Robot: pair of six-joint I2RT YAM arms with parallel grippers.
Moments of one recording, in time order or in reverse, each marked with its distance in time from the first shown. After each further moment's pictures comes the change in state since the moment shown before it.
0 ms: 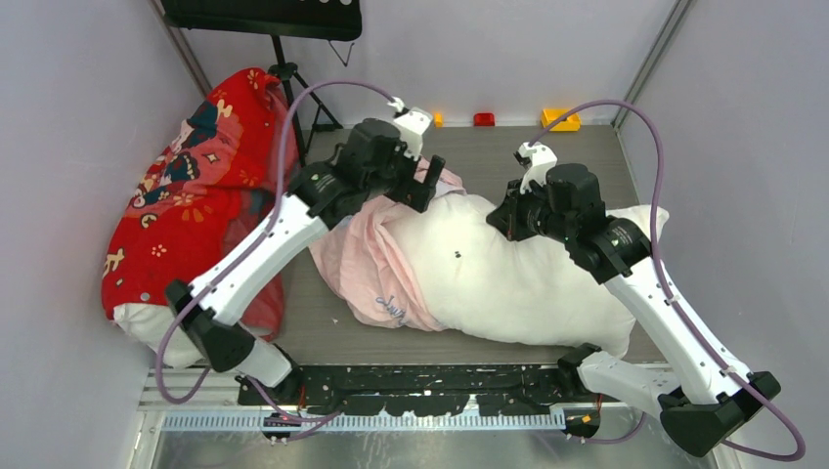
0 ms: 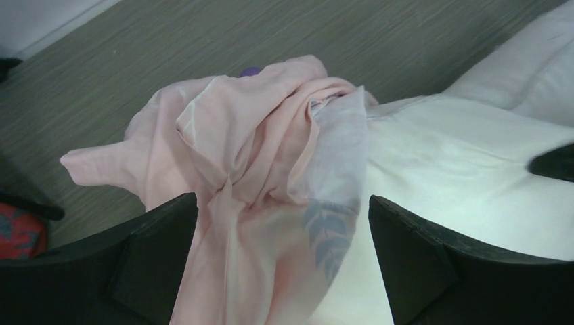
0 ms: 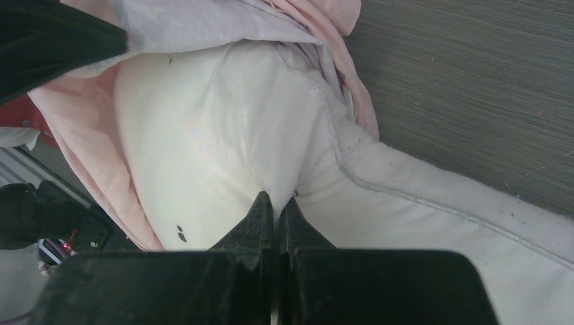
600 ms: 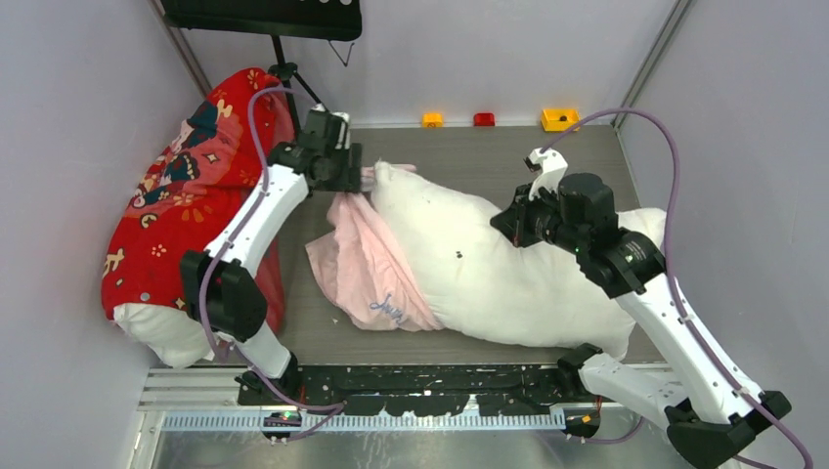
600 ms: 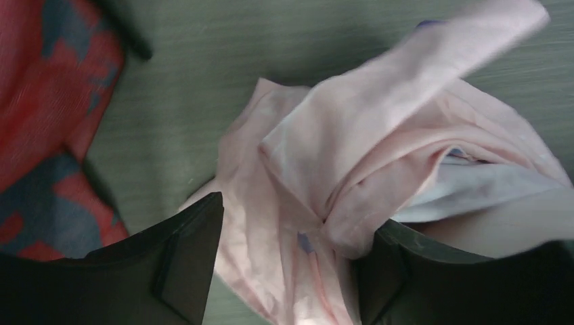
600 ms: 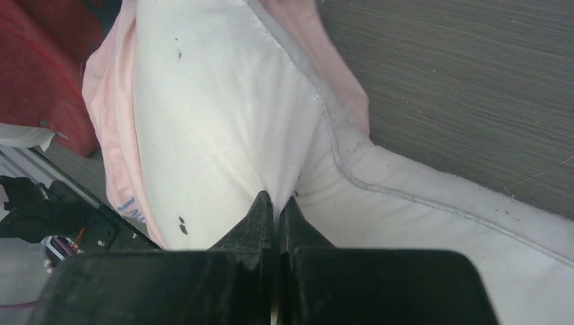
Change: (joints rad) left arm 0.361 0.203 -0.027 -0.099 -0.041 -0.112; right arm 0.004 -0.062 -0.019 0.006 -0.005 0.001
